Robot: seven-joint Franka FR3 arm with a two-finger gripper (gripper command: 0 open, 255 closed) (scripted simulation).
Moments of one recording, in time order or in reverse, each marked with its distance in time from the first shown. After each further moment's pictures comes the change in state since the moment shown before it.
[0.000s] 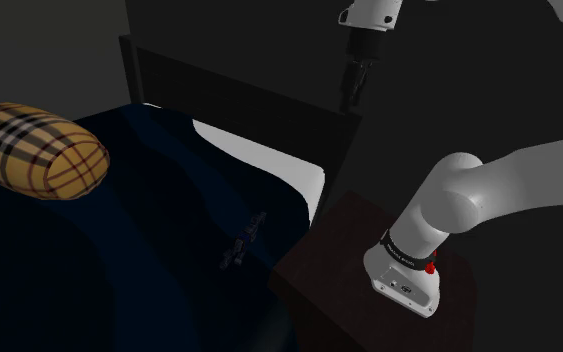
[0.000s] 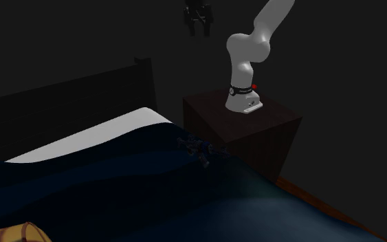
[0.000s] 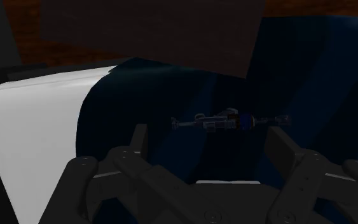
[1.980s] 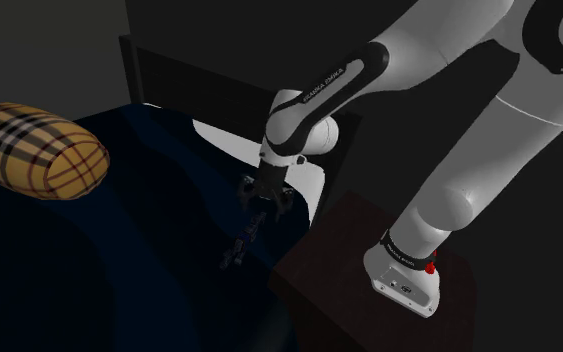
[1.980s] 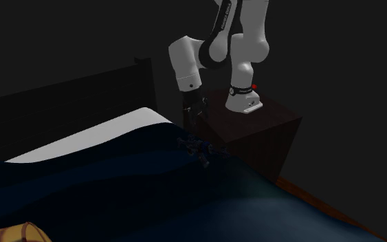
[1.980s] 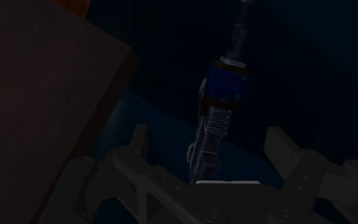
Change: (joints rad) arm -0.080 0.706 0.461 -0.286 0.561 1.021 1.058
